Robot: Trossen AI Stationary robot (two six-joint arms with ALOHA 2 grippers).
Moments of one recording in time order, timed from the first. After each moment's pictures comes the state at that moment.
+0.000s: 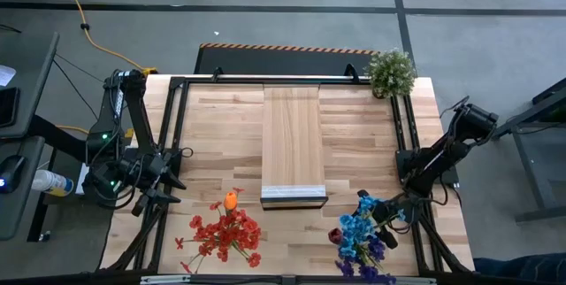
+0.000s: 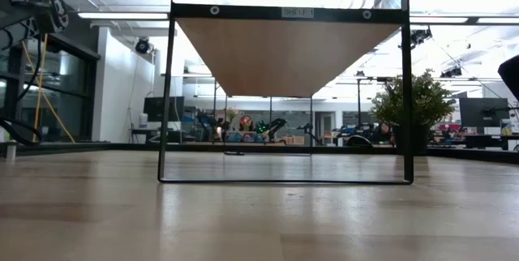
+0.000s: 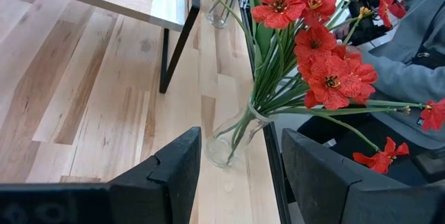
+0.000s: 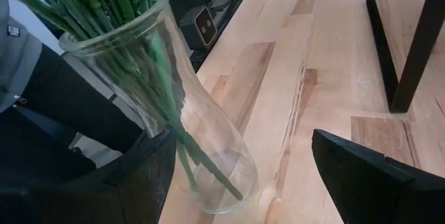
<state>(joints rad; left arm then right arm) -1.41 0.65 0.80 -0.94 -0.90 -1.20 0.96 1.42 0.21 0.82 0.41 0.52</state>
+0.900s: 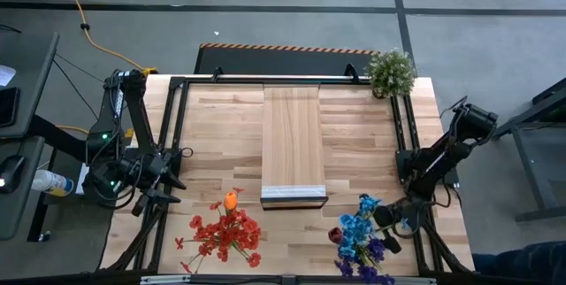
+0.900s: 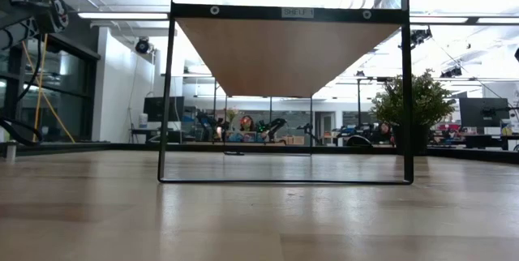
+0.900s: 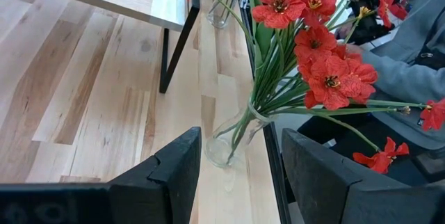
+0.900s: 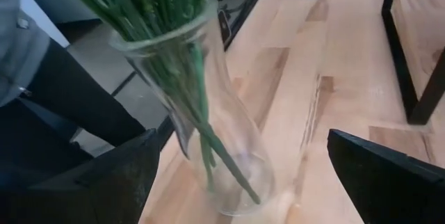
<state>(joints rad) -1.41 0.65 0.80 -0.94 -0.90 -1.20 1.01 1.42 0.25 0.79 0.45 0.49</state>
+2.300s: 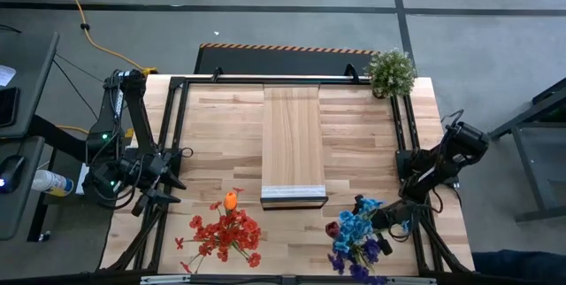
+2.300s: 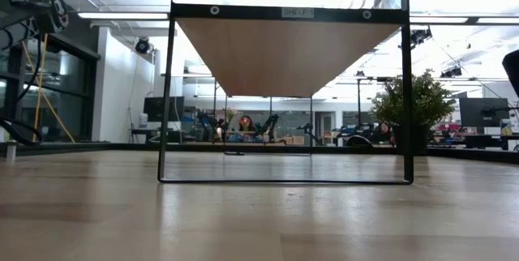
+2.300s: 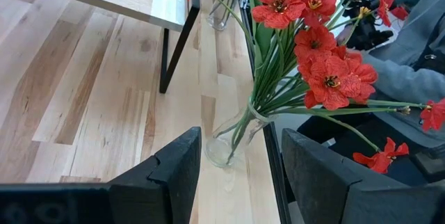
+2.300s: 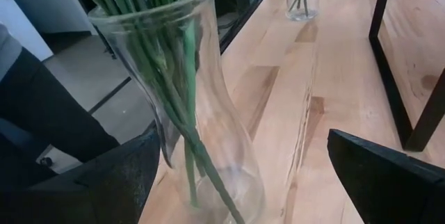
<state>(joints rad) -1.41 0.65 0.80 -0.94 -0.90 -1.20 0.99 1.65 0.25 1.09 0.51 0.38</state>
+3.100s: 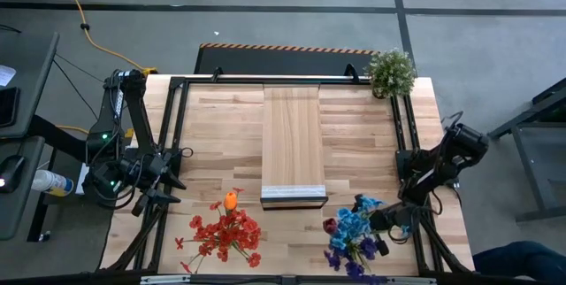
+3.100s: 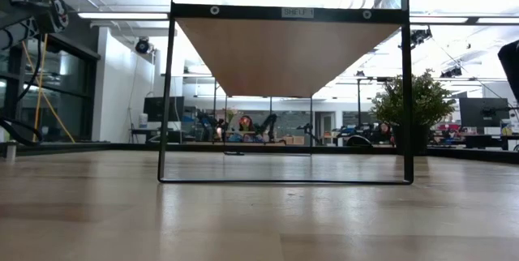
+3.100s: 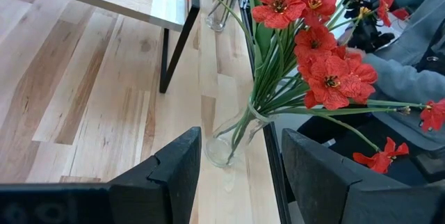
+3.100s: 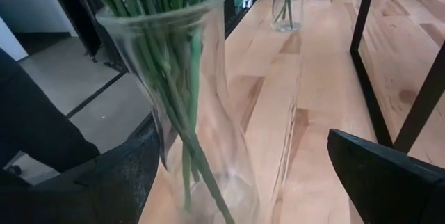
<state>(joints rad) -1.41 0.65 0.80 -0.94 -0.90 -1.20 0.99 1.67 0.28 1.09 0.58 0.34</state>
